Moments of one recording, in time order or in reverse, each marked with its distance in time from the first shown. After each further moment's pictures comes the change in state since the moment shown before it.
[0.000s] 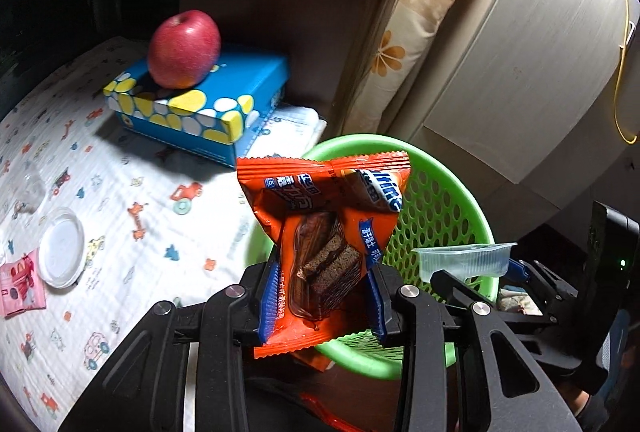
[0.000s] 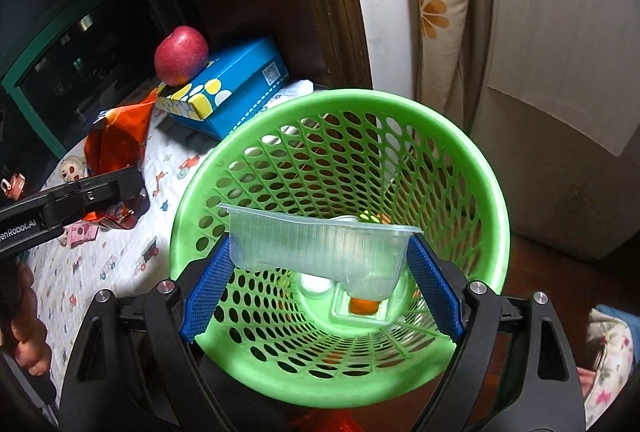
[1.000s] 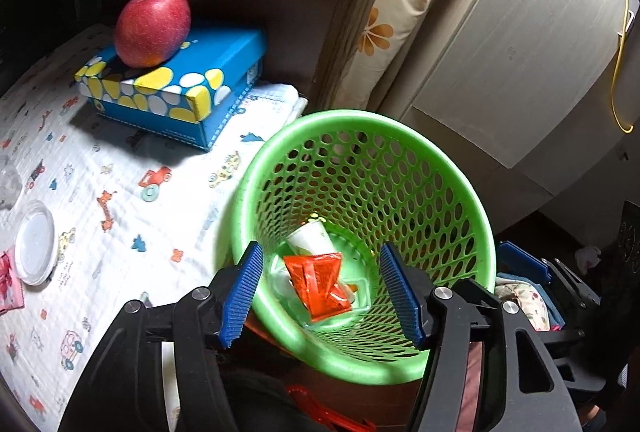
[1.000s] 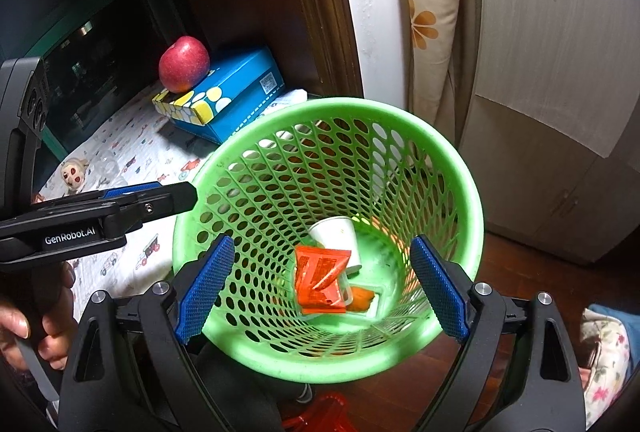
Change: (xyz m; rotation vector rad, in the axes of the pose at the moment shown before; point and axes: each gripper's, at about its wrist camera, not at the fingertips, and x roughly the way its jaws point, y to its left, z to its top) left arm 0.024 -0.005 -0.004 0.010 0.042 -0.027; right arm -0.023 -0.002 -0.008 -0.003 -0.040 -0.014
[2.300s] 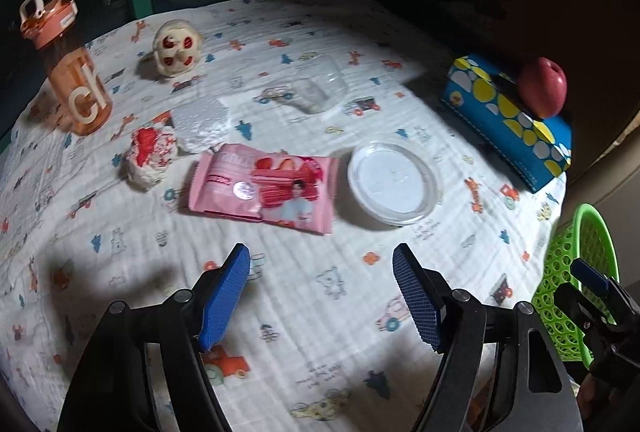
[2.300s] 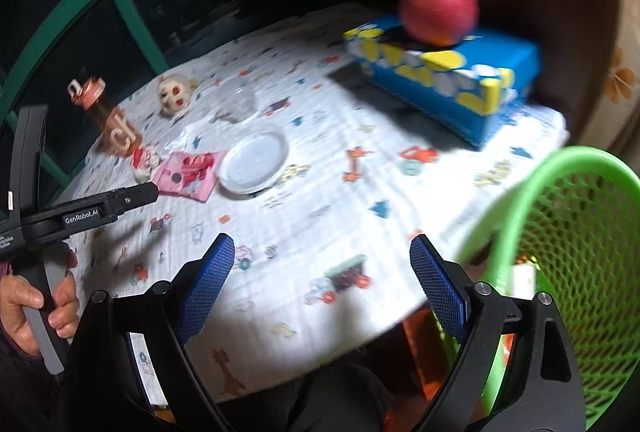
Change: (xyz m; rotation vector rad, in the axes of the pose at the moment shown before) left arm -0.121 0.282 -0.103 -0.487 -0.084 0.450; right arm 0.091 0.229 0.007 -0.333 0.137 0.320
